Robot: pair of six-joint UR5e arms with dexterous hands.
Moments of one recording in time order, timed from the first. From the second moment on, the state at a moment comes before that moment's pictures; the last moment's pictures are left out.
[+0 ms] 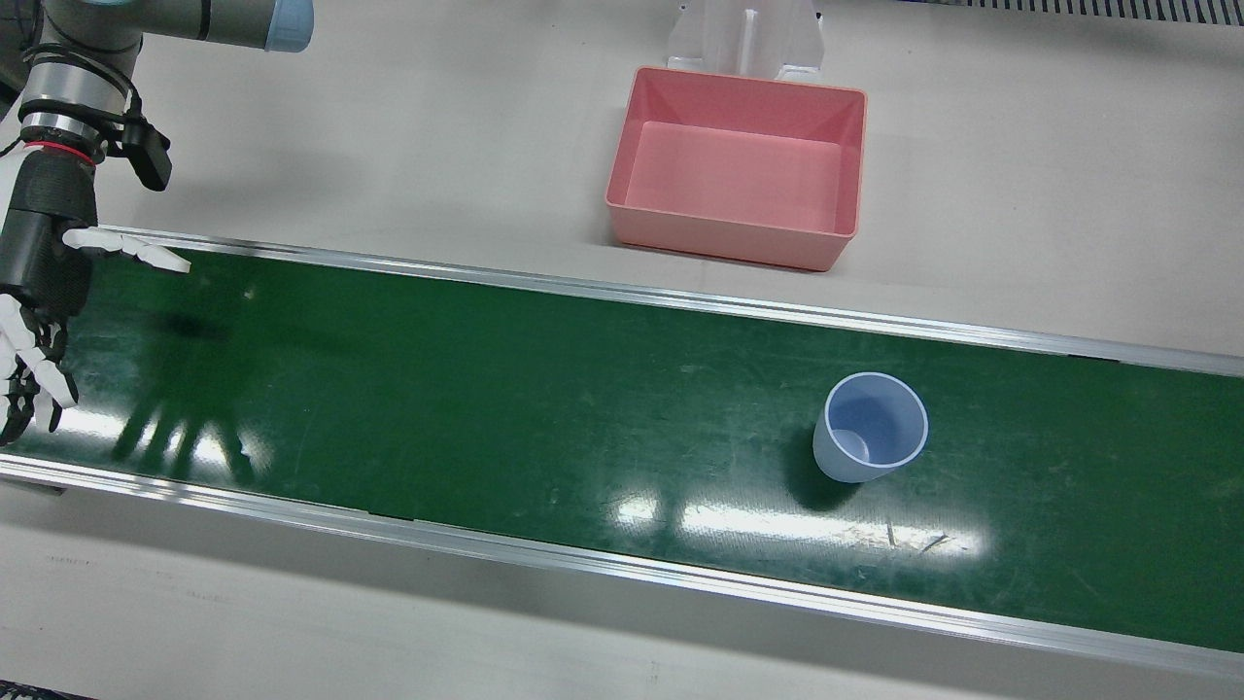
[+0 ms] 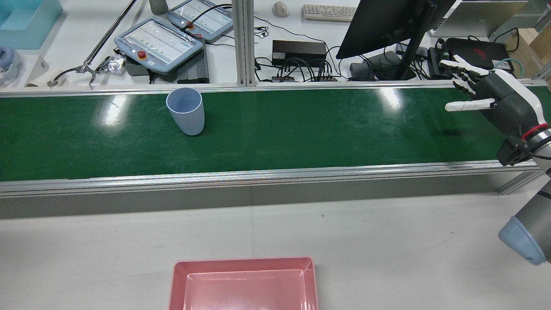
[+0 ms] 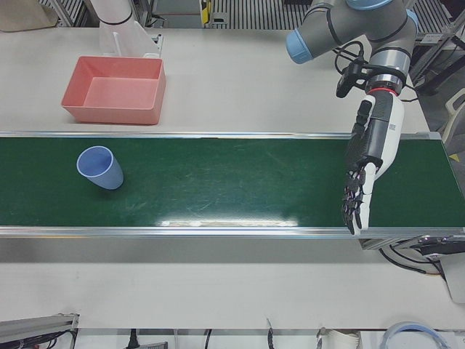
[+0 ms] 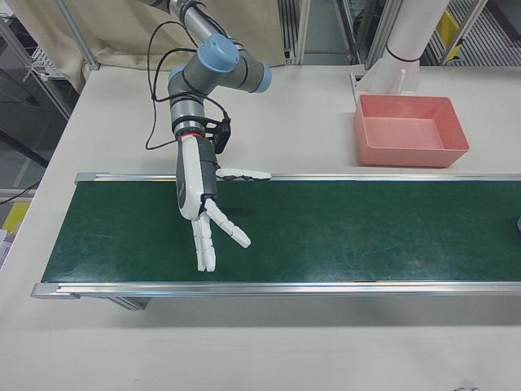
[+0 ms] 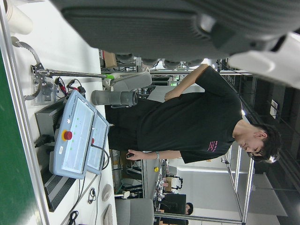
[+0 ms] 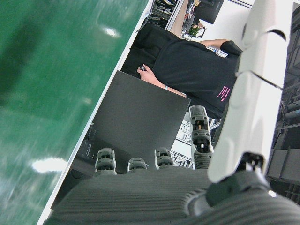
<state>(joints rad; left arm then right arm) -1.45 -1.68 -1.81 0.25 1.79 0.00 1.04 -1.55 1.91 -3.40 -1.22 -0.42</state>
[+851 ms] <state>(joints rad) -1.45 -1.68 -1.81 0.25 1.79 0.00 1.03 -1.55 1.89 -3.40 -1.22 -0.44</state>
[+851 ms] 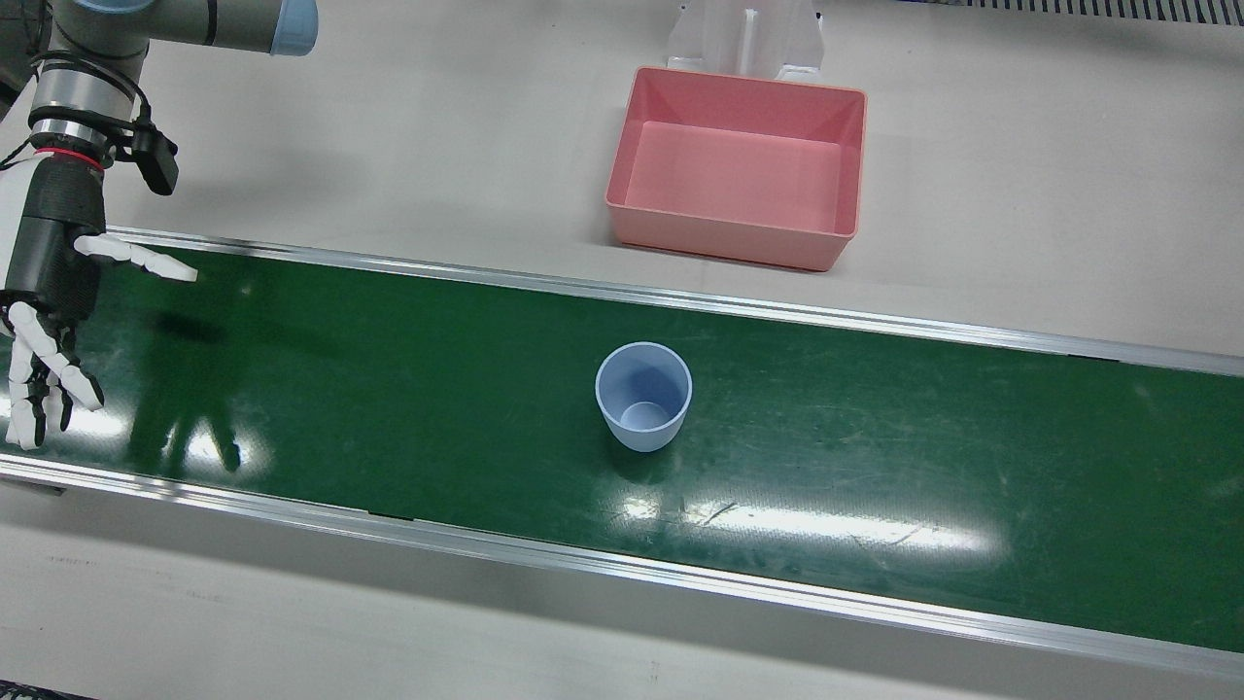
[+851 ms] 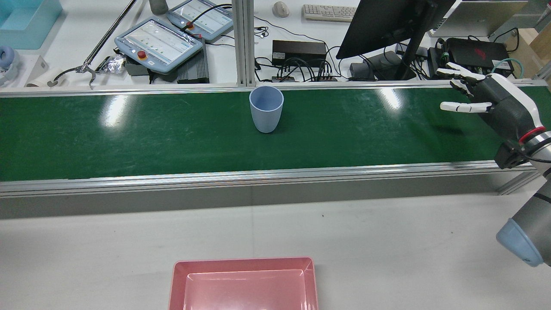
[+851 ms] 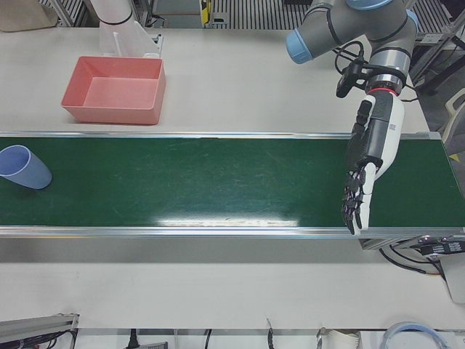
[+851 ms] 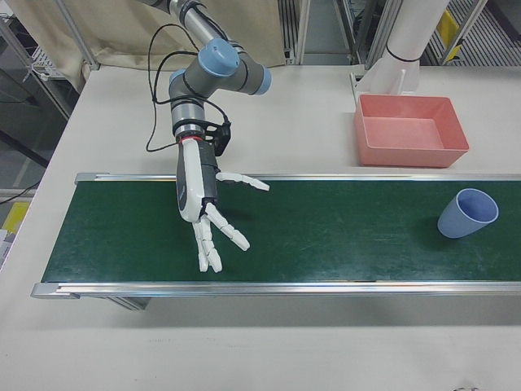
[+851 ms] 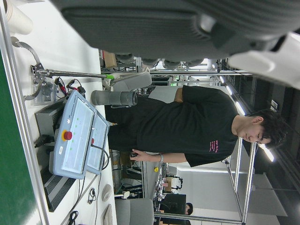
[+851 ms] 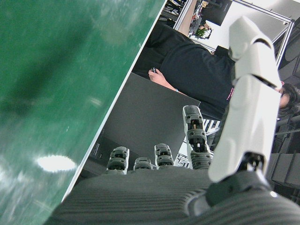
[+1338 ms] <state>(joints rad) -1.45 -1.68 -1.82 0.25 1.79 0.00 1.01 -1.54 1.88 -3.40 -1.22 -0.44</state>
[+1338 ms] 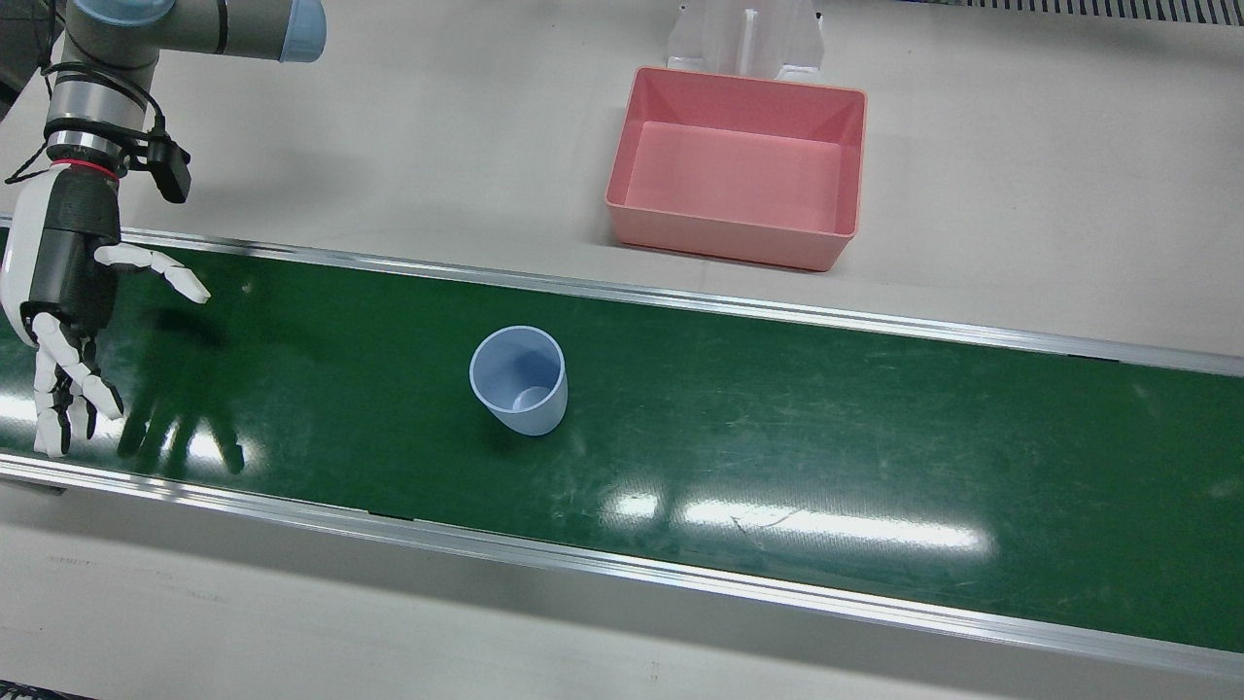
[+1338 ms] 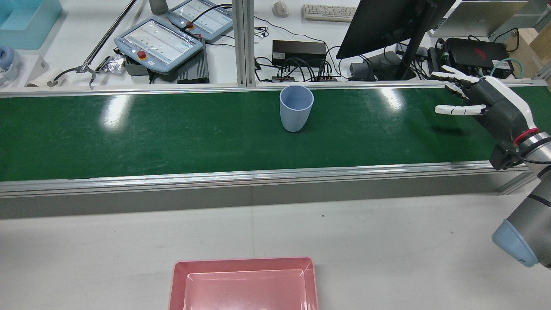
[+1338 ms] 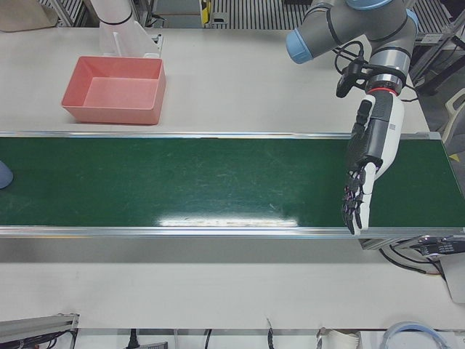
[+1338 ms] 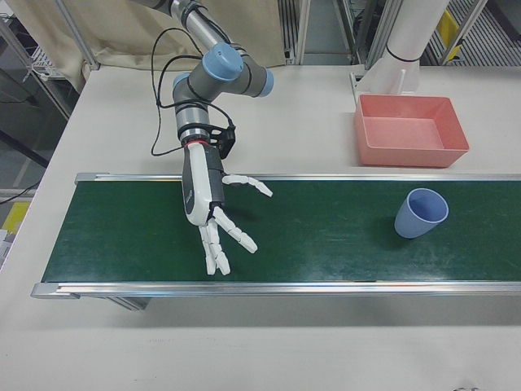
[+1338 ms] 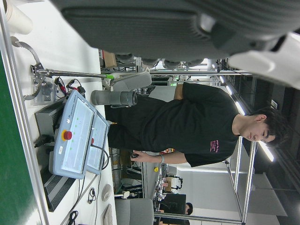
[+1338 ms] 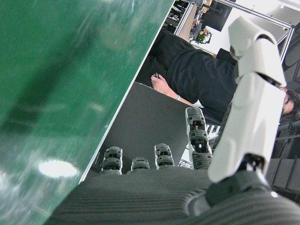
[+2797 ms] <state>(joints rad) -1.45 -1.68 -1.82 0.25 1.79 0.00 0.93 -1.52 1.88 -3.40 -1.22 -0.47</state>
